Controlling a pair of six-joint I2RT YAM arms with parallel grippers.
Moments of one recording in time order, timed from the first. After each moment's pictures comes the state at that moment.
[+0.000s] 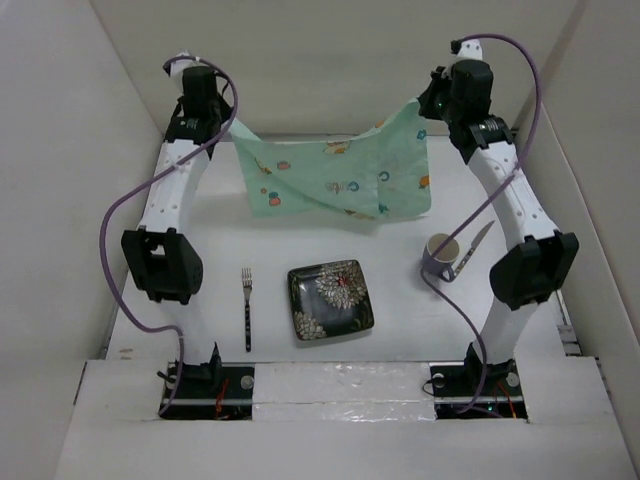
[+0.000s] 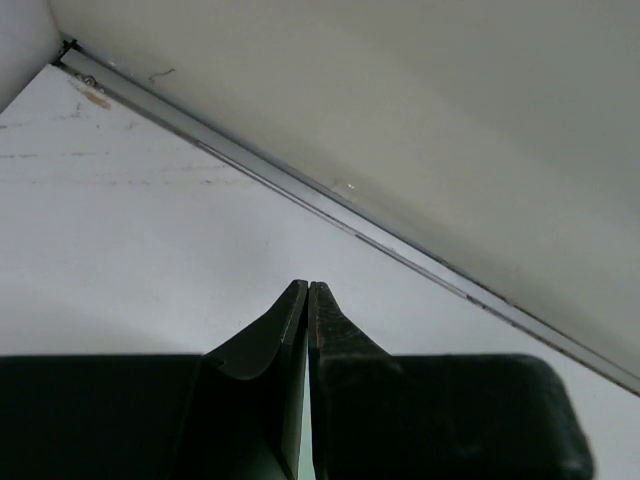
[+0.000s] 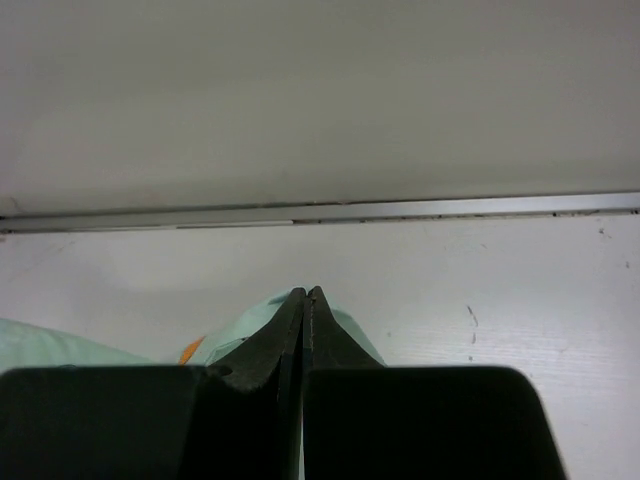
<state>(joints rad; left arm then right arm) -0.11 1.85 1.92 -0.45 -0.30 -0.57 0.21 1.79 1.92 -0.34 0.09 0.26</state>
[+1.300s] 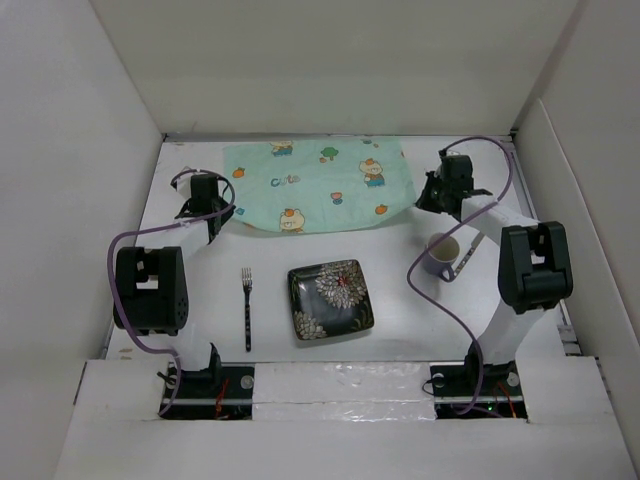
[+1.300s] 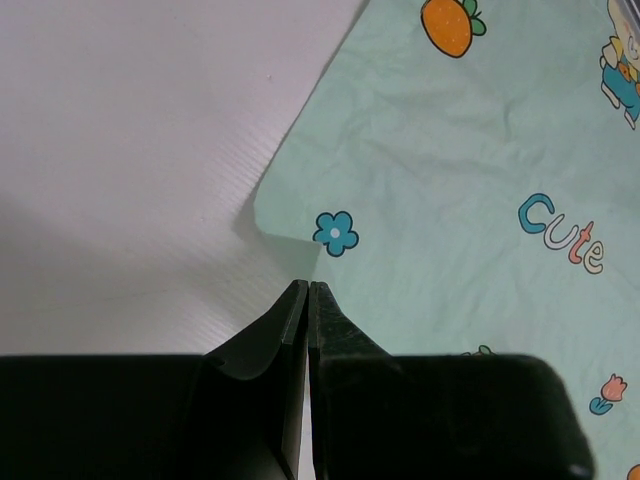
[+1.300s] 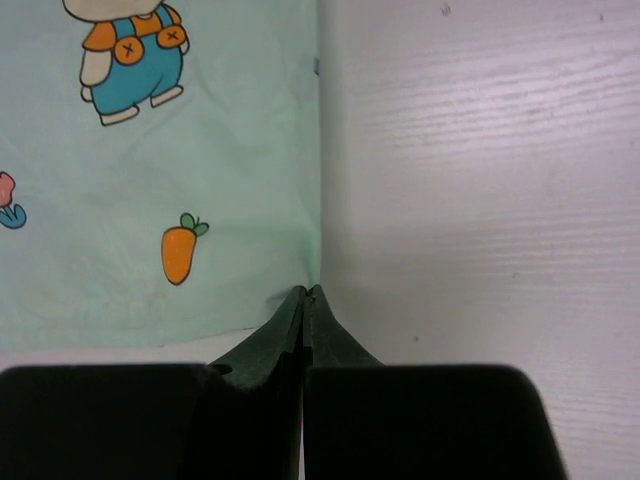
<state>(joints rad) -0.02 1.62 0.92 0.00 -0.20 -0.77 0.11 1.79 1.18 -0.11 -0.09 0.34</state>
